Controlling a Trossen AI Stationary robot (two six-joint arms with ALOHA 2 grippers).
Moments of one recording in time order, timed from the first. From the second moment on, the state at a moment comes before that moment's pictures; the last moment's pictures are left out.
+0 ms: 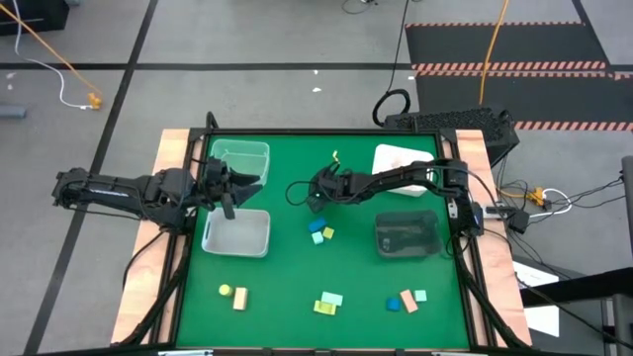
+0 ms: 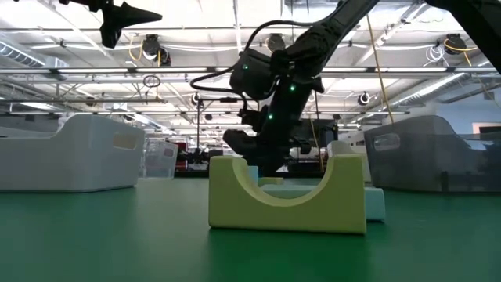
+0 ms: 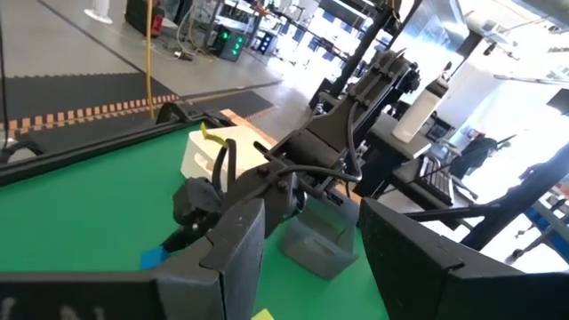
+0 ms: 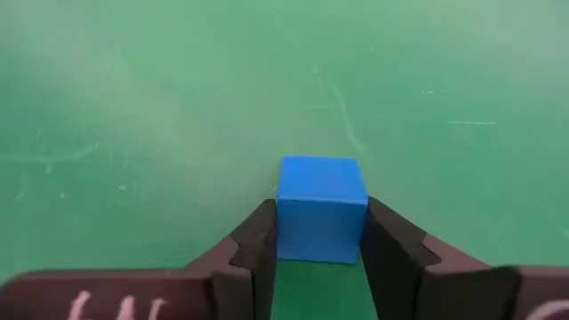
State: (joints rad) left arm -0.10 0.67 0.60 -0.02 -0.35 -0.53; right arm -0.15 2.07 1.29 -0.34 0.37 0.63
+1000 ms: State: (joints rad) left arm 0.02 0.97 0.60 0.28 -0.33 -1.01; right arm -0.09 1.61 1.29 -0.09 0.21 -0.33
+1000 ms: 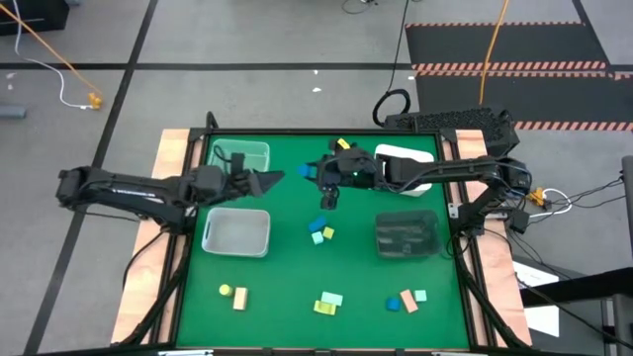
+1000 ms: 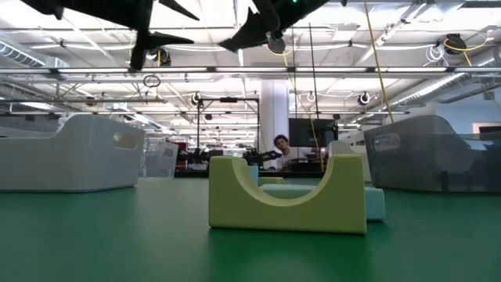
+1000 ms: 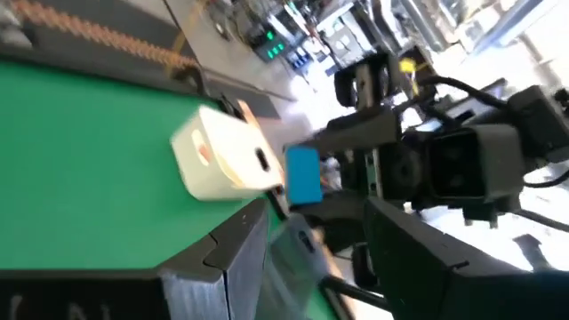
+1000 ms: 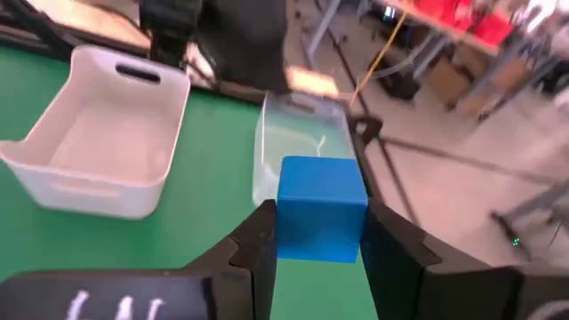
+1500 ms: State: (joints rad) left arm 0.09 1.09 0.60 0.45 -0.18 -1.08; right arm -0.05 1.61 1.29 -0.04 0.21 -0.39
